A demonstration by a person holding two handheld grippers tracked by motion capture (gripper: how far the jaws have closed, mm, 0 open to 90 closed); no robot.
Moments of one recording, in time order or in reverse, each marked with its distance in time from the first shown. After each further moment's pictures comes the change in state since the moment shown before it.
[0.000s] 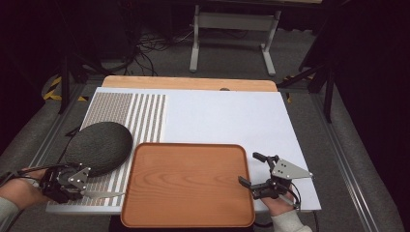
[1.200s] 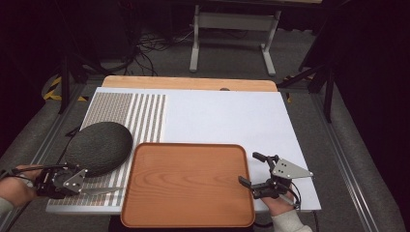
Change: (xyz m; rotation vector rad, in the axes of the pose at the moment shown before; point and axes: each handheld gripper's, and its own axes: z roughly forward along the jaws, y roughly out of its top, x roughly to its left) left arm -0.007 -0.003 -0.013 0.015 0.060 0.050; right arm -0.001 0.000 0.000 -0.010 0.007 0.008
